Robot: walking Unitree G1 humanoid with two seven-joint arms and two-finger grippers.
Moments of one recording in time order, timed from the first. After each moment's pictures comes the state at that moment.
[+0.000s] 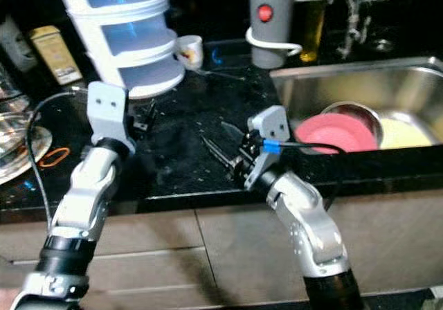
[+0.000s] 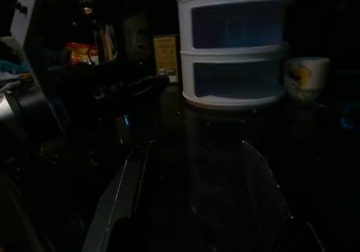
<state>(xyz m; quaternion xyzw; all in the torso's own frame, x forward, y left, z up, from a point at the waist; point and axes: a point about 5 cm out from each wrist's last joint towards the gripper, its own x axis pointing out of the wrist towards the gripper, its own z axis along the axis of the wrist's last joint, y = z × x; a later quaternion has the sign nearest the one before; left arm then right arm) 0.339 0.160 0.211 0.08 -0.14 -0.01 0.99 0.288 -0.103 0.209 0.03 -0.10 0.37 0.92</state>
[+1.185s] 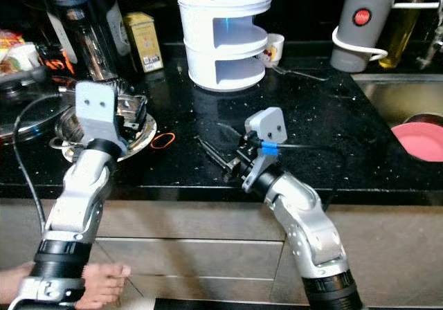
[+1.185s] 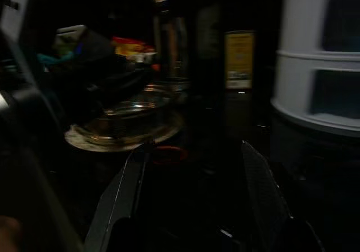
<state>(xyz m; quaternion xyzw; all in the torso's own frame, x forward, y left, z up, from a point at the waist) 0.333 0.178 0.214 0.08 -0.14 0.04 0.99 0.287 -0.103 0.207 0.03 -0.10 0.38 0.92</state>
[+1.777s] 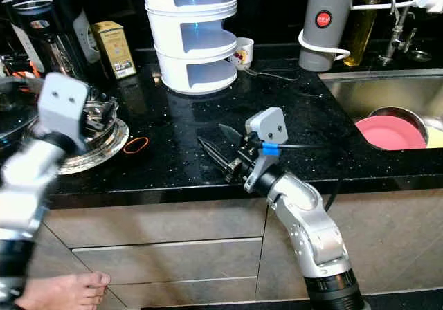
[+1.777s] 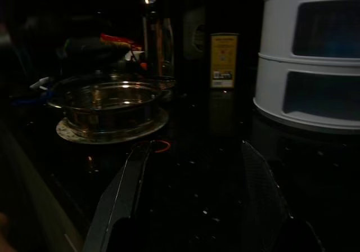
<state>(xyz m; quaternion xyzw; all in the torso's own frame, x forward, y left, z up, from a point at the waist) 0.324 0.248 0.260 0.25 -0.12 -0.03 0.96 0.287 -0.102 0.207 0.02 -0.10 0.39 0.92</state>
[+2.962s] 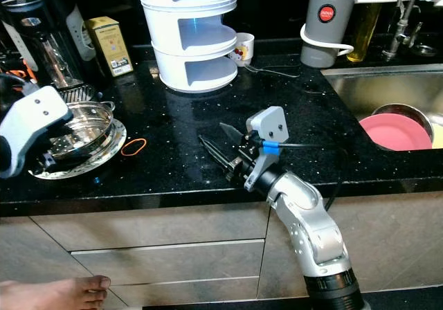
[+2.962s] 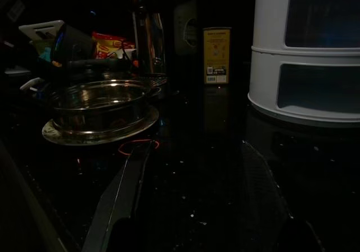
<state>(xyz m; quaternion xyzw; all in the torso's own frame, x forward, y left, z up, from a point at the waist) 0.283 0.279 0.260 0.34 0.18 -0.21 0.90 0.288 -0.103 0.208 0.02 -0.10 0.38 0.92</state>
